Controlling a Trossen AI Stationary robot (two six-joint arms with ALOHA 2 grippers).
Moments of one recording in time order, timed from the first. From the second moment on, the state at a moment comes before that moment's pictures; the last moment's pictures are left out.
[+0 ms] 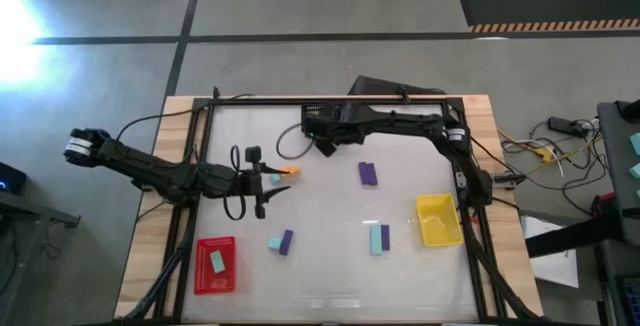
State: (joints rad) left arm -0.21 0.97 0.45 0.31 -0.41 0.28; right arm -0.21 2.13 1.98 -1.26 0.57 0.56
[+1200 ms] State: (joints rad) left arm -0.11 1.03 0.44 0.21 -0.43 -0.13; right arm -0.01 1.36 0.79 -0.22 0.46 0.46
